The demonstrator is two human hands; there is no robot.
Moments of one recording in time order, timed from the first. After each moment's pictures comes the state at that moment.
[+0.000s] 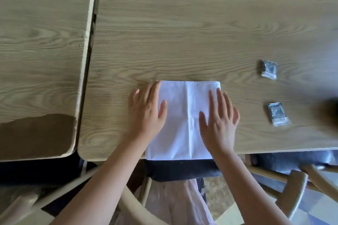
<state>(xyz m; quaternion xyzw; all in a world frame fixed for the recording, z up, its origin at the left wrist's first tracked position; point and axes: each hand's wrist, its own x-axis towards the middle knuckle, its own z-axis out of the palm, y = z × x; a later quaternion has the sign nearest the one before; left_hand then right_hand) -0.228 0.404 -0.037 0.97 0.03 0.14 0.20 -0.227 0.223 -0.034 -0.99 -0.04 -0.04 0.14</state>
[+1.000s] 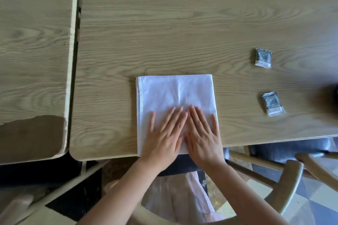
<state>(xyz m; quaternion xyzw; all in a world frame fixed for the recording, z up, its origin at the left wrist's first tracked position) -0.288 0.349 -0.067 0.98 -0.15 -0.02 0.10 -0.272 0.204 -0.064 -0.97 -0.20 0.04 0.10</state>
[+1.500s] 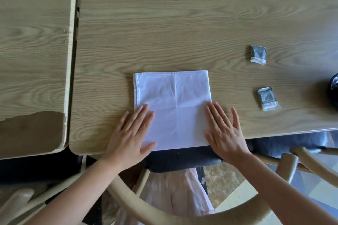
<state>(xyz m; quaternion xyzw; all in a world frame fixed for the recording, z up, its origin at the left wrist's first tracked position) -0.308 0.426 -0.065 0.98 -0.16 -0.09 0.05 -0.260 0.135 -0.060 -0.97 -0.23 0.07 0.02</state>
